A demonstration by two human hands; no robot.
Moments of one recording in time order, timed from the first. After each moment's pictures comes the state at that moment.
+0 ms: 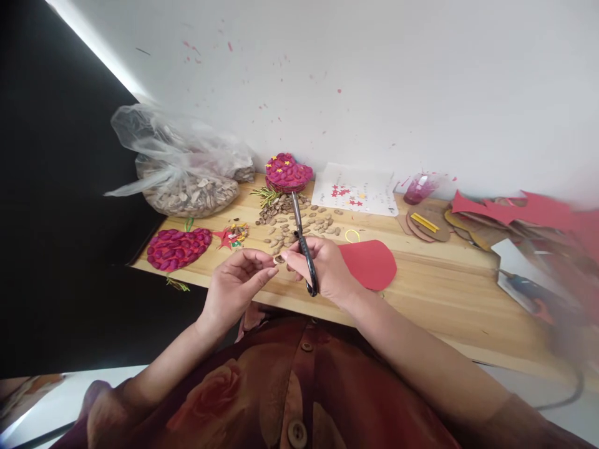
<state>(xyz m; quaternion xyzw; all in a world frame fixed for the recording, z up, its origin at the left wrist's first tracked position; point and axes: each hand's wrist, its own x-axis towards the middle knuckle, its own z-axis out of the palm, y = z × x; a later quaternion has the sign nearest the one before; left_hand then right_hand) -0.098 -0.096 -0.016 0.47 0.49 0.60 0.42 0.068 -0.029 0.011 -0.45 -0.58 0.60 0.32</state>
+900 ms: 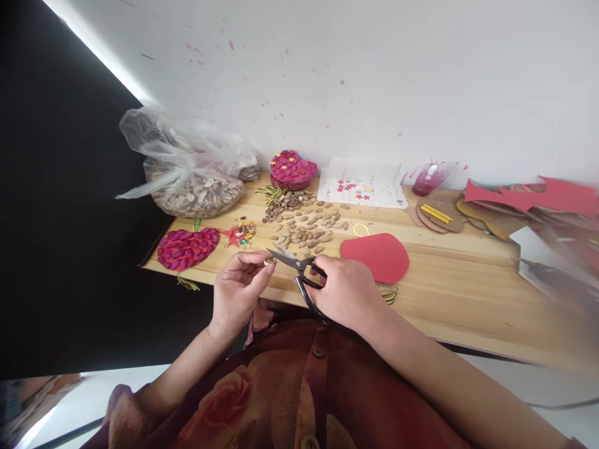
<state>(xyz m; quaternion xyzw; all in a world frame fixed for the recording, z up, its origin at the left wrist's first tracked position) -0.101 -0.106 -0.037 0.41 0.49 0.66 0.39 0.086 -0.066 0.010 -0.53 -0.82 0.16 0.15</state>
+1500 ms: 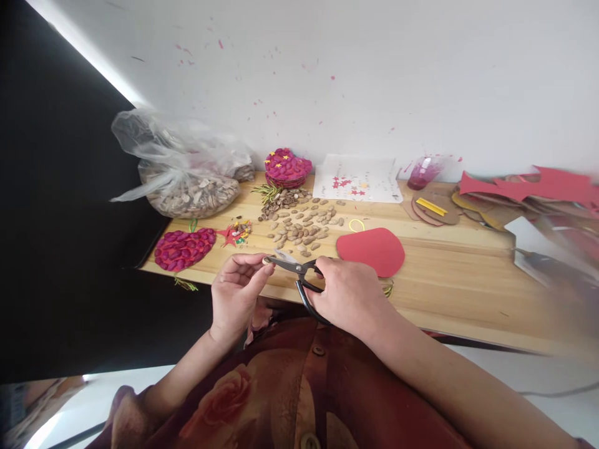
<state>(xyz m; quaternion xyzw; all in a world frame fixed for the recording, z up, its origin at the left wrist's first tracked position) -0.091 -0.111 -0.037 0.38 0.51 0.67 0.38 0.096 -0.077 0.010 -0.53 -0.84 0.01 0.09</state>
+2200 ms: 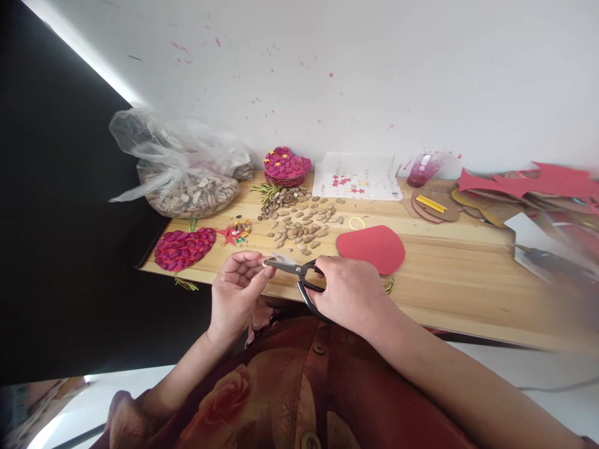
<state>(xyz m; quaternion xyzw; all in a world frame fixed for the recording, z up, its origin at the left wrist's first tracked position) -0.098 -0.115 -0.041 0.39 0.49 0.66 0.41 0.096 -0.077 0.012 -0.53 -0.85 0.02 0.08</state>
